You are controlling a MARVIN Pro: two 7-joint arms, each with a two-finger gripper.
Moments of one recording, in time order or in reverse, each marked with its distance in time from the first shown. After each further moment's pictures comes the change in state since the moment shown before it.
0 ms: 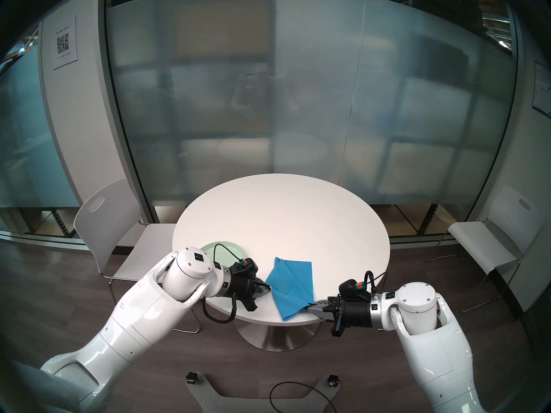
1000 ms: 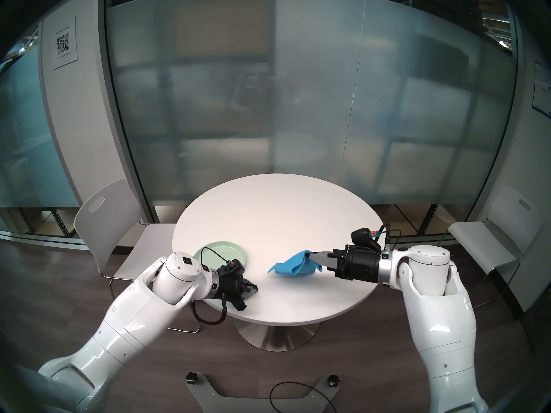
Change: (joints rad) left arm 0.030 0.017 -0.050 0.027 -0.026 -0.006 0.039; right arm 0.201 -0.062 0.080 -0.043 0.218 0.342 -0.075
